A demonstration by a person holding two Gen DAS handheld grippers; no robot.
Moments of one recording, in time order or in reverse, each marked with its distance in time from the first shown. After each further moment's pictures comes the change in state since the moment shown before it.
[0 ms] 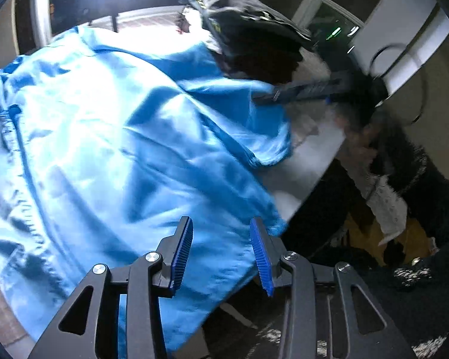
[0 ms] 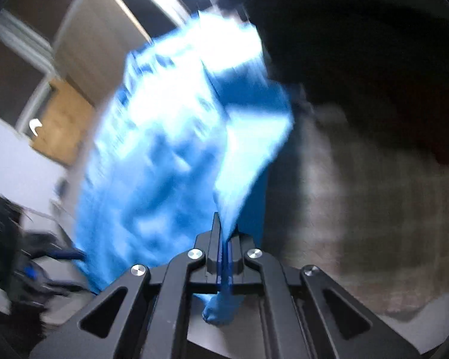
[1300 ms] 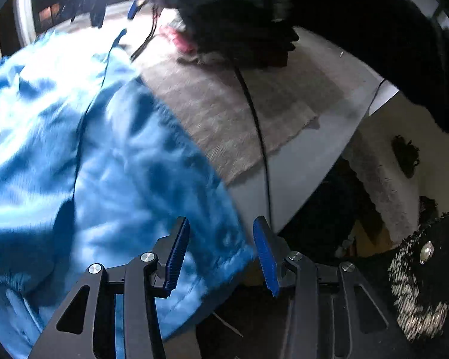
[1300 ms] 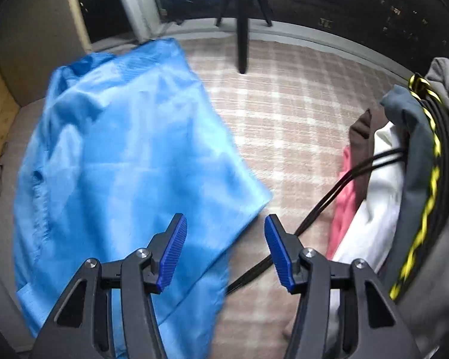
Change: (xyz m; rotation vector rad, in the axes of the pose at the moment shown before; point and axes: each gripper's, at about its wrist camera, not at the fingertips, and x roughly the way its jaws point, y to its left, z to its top) left arm 0.082 -0.086 0.014 0.009 -0.004 0.053; right arm 0.150 0.066 0.239 -0.181 0.113 -0.450
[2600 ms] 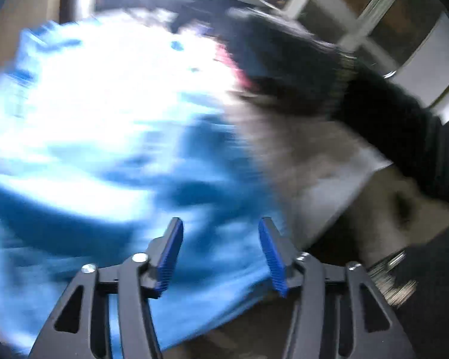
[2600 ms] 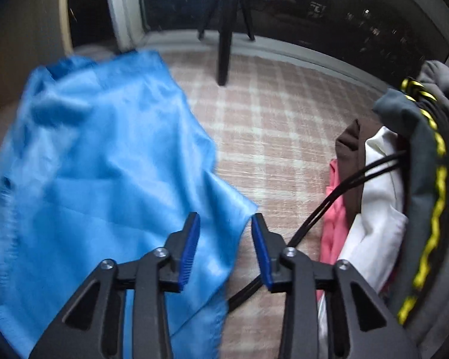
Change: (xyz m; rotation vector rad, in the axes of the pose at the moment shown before) left arm -0.055 0.062 -0.021 -0.214 -0.079 0.092; right arm 0.003 0.000 -0.011 -0.008 -0.135 -0.113
